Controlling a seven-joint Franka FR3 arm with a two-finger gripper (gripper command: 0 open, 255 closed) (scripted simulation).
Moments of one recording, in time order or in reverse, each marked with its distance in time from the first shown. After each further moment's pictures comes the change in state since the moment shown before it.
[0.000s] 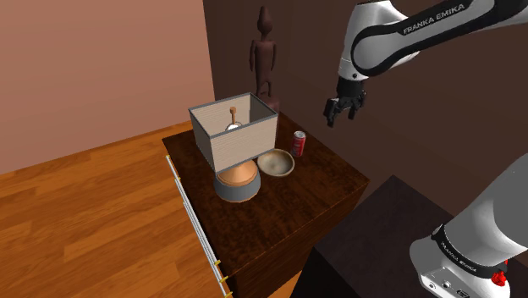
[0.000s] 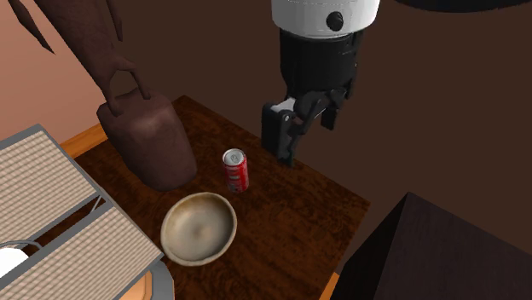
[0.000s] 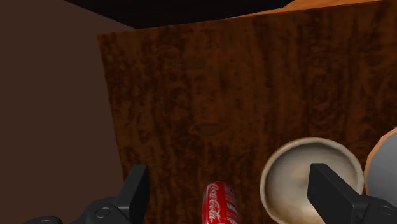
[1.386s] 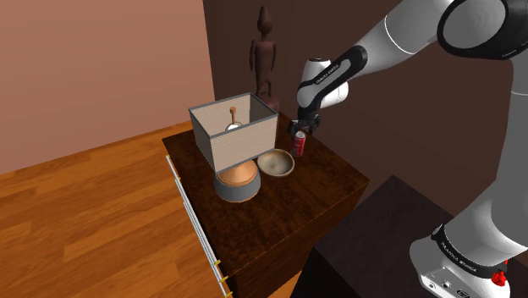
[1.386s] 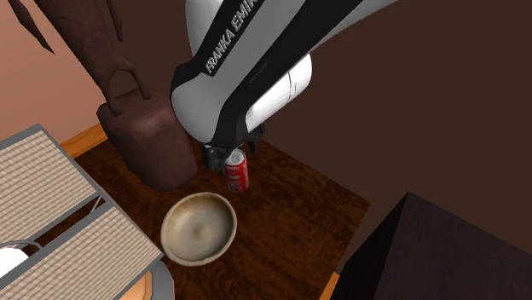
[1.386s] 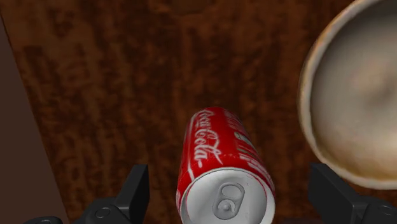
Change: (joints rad) arm -0.037 0.725 0.002 0.427 0.115 0.359 -0.070
